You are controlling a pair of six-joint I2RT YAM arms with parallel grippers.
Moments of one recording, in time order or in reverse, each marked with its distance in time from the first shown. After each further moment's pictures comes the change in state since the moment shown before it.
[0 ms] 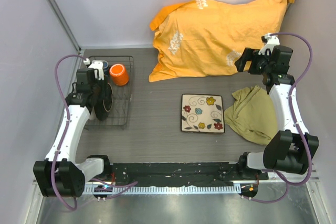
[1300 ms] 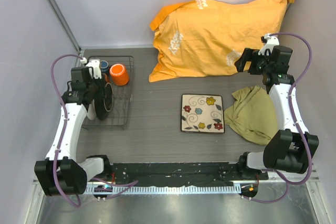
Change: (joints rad) left arm 0.072 0.011 0.034 -0.031 0.153 -0.005; right arm 0.000 0.006 0.000 -0.003 0.000 -0.003
